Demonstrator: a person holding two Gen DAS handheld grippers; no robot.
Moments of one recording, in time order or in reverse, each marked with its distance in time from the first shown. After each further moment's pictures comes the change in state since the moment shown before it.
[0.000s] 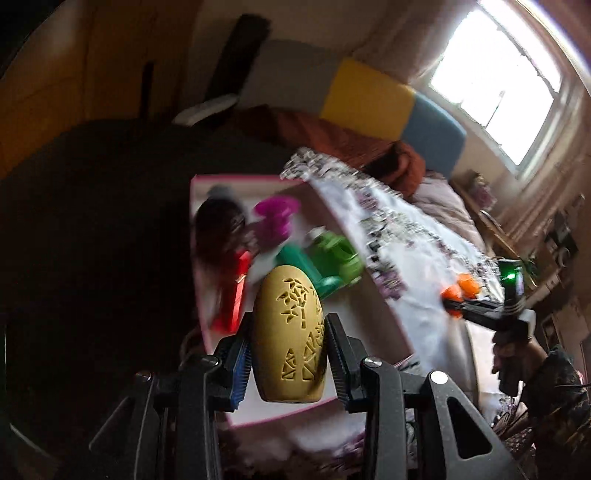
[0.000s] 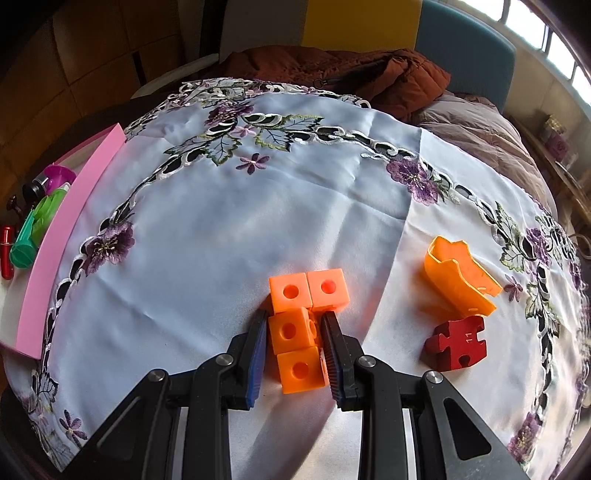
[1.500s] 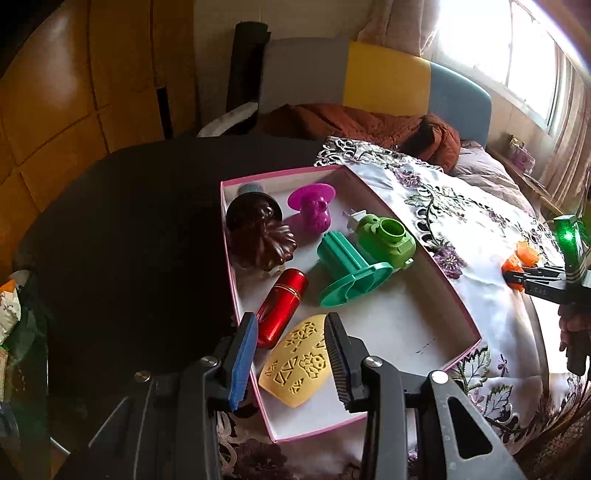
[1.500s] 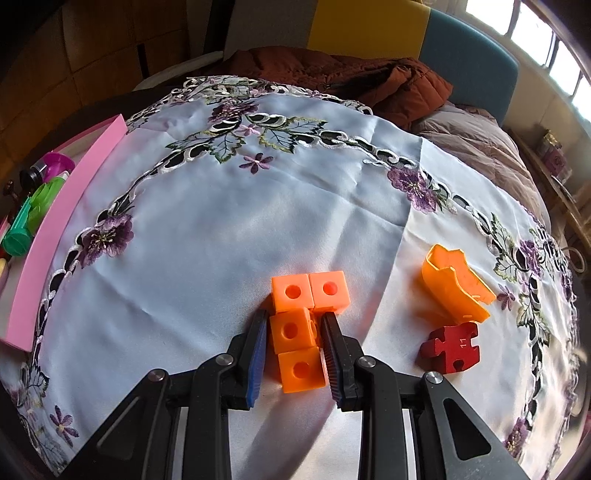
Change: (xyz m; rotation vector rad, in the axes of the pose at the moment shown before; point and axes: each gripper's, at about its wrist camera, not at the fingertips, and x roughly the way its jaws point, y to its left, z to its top) left arm 0.020 -0.014 -0.004 0.154 -0.025 0.238; right arm -0.001 0.007 -0.001 -0.044 -0.011 -0.043
